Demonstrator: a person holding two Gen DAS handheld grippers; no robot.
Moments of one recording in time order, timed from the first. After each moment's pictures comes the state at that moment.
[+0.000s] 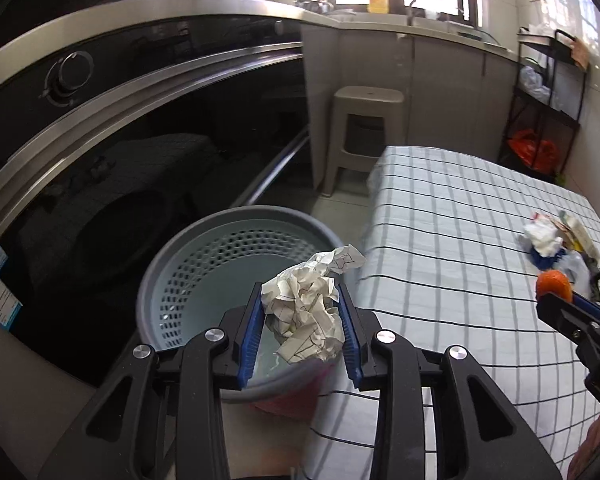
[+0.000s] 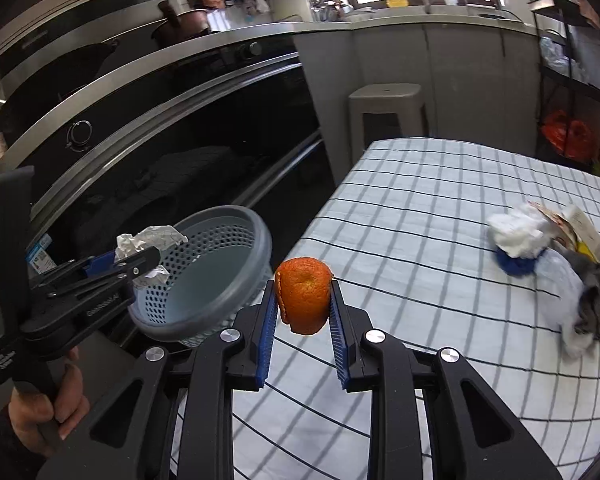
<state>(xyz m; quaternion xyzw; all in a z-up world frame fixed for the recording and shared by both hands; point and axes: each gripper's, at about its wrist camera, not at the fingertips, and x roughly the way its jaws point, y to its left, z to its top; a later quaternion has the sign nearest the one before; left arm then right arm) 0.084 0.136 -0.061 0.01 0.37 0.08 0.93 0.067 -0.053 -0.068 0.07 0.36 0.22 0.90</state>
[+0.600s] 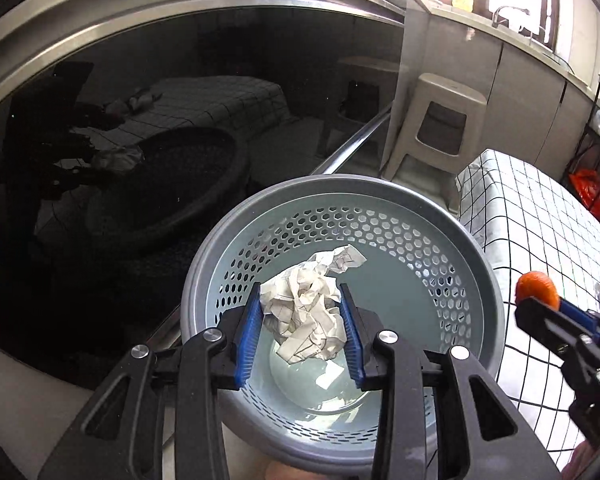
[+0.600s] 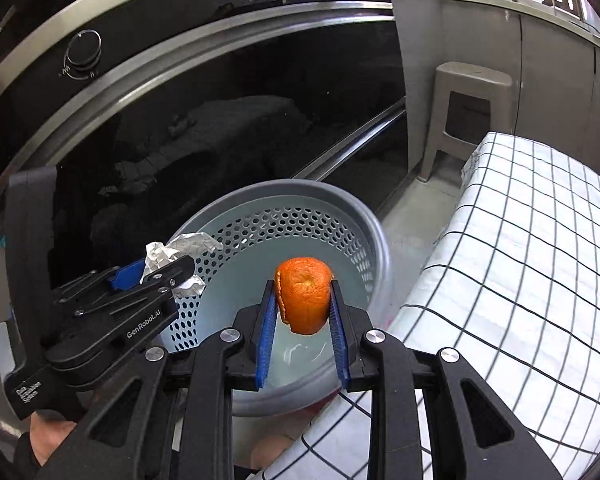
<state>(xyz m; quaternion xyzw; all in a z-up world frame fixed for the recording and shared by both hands) 0.138 0.250 -0.117 -0.07 0.41 0.15 0.90 0.159 0.096 -0.106 0.01 0.42 0.29 0.86</state>
